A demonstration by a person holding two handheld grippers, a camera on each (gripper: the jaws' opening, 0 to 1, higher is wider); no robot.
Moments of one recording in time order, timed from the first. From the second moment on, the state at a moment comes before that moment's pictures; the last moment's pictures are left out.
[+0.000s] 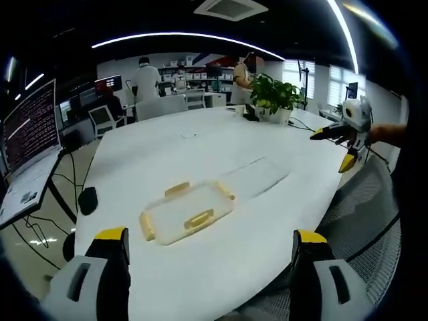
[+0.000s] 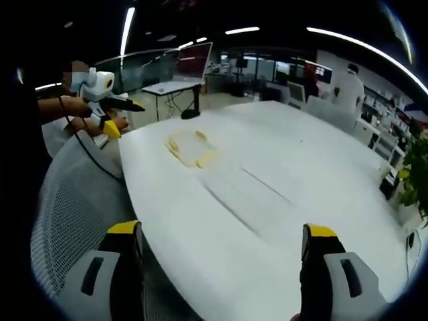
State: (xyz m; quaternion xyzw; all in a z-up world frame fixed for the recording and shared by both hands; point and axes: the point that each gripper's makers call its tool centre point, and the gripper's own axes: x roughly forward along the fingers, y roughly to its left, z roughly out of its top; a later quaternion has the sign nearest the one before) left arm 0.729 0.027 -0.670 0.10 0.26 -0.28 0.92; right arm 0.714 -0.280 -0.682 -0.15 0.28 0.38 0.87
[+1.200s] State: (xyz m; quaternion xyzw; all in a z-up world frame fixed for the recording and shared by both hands) left arm 0.761 0.050 -0.690 0.18 0.32 -0.36 0.86; right arm 0.754 -0.215 -0.677 -0.23 0.29 0.51 0.77
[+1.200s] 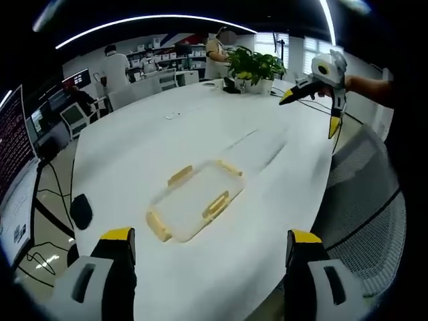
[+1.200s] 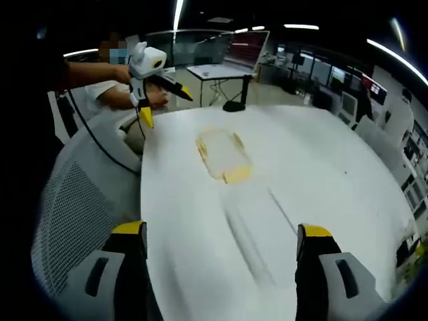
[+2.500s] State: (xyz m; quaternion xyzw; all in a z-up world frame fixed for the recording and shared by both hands) left arm 0.821 0.082 -0.728 0.30 0.36 -0.43 0.77; right arm 0.817 -0.131 -0.704 -0.30 0.30 0.60 0.68
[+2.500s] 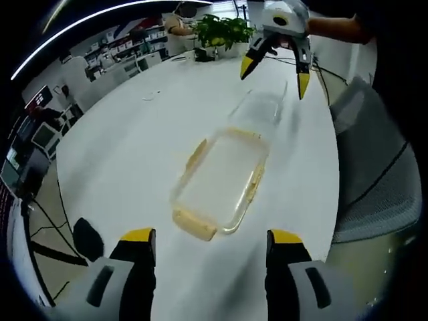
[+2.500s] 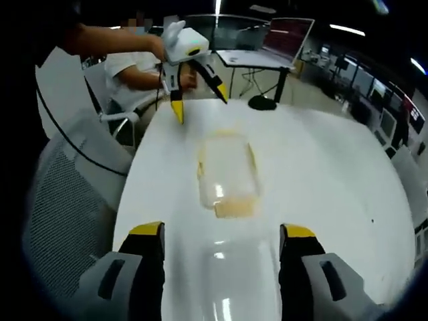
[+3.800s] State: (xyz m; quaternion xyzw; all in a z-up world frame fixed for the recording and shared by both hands) left arm 0.857 0.075 -0.776 0.41 0.37 -0.54 0.64; right arm 0.846 -0.092 -0.782 -0.38 0.36 0.59 0.62
